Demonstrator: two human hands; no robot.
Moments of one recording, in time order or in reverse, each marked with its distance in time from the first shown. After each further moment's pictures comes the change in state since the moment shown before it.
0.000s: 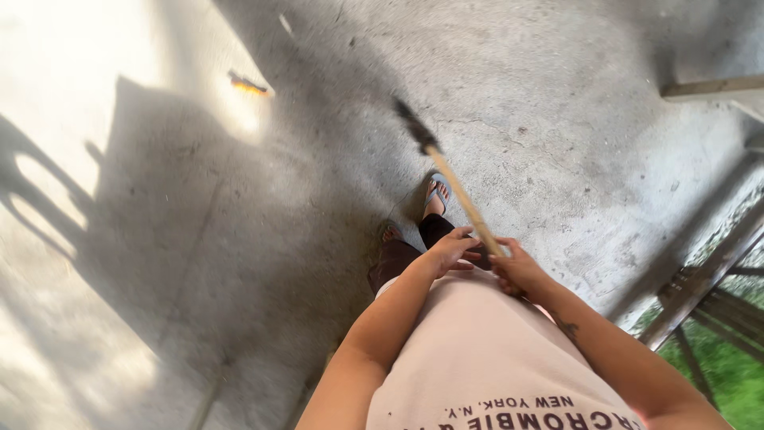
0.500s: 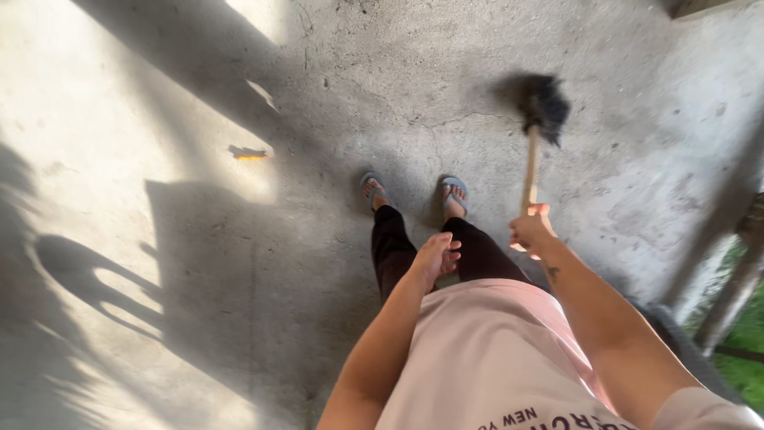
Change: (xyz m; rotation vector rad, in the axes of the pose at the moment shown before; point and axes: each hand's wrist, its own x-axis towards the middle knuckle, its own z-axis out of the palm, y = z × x) left_hand -0.004 0.067 -0.054 0.066 0.213 -0.048; right_hand 0.175 -0.010 -0.052 0.726 0.312 0.203
